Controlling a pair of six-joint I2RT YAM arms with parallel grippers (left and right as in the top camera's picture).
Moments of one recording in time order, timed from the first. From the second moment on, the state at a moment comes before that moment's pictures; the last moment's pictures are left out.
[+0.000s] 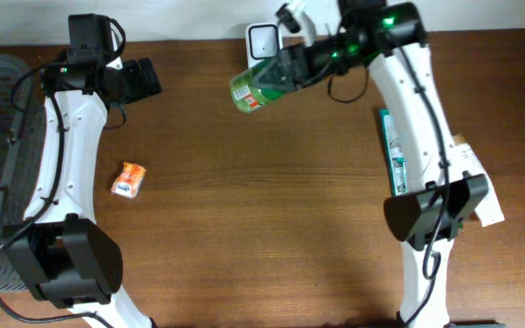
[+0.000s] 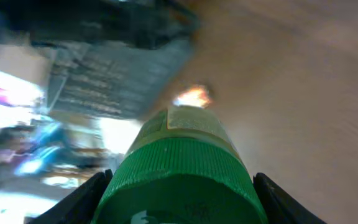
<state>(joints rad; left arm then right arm) 0.04 1.90 1.83 -0.91 -0.03 -0.26 0.28 2.24 2.52 -1.34 -0.89 -0.13</state>
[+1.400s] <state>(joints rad) 0.04 1.90 1.83 -0.91 -0.03 -0.26 0.42 1.89 1.89 -0.47 -0.19 -0.51</state>
